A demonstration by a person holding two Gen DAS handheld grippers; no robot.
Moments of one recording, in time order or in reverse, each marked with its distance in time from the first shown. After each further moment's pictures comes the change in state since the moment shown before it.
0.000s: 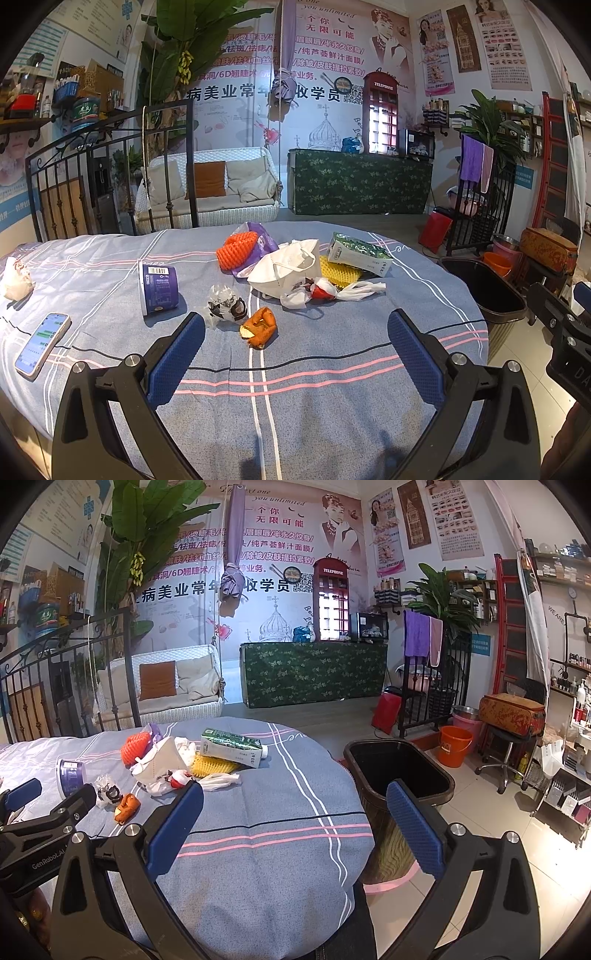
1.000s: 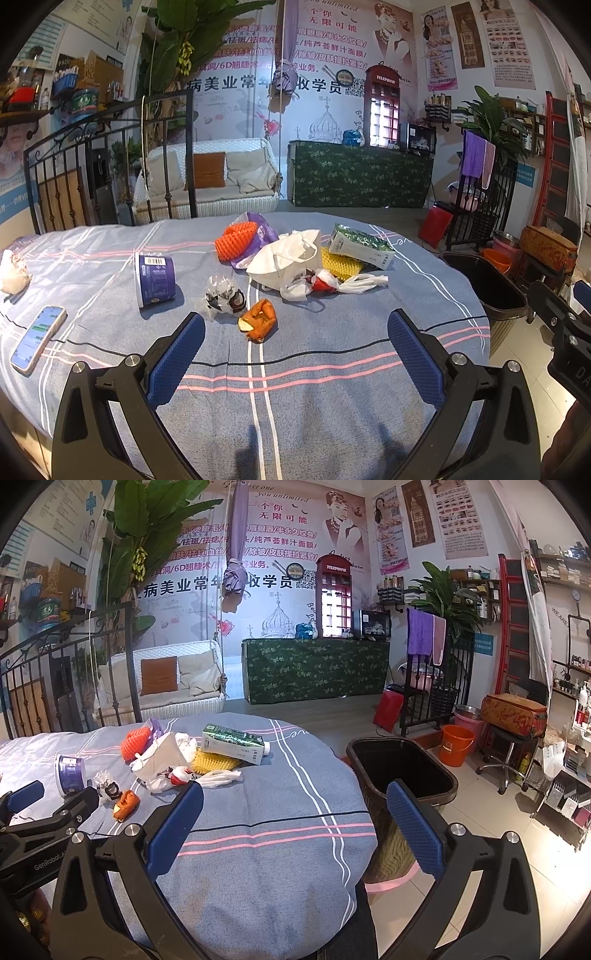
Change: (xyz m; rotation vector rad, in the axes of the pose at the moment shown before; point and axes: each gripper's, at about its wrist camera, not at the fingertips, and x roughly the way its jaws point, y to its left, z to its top) left arm 0.007 0.003 -0.007 -0.019 0.046 -0.013; right arm 0.009 0.006 -0.001 -0.021 0.020 0.005
